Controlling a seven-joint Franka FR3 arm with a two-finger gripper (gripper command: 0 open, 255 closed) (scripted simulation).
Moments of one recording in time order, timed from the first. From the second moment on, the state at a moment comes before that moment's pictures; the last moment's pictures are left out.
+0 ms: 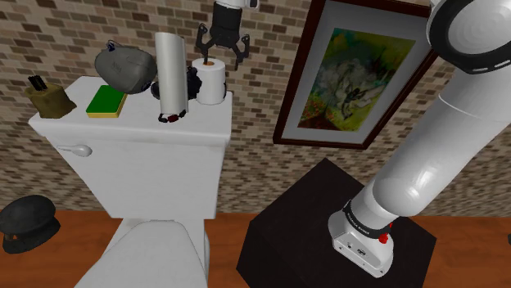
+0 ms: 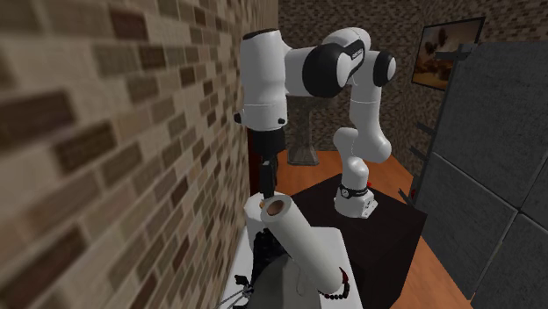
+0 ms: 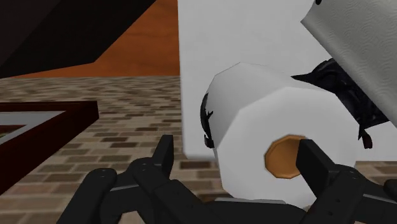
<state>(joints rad) -0.03 0.08 0.24 -1.67 0.08 1.78 0.92</state>
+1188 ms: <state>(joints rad) -0.03 0.10 0.25 -1.63 0.08 1.70 0.92</state>
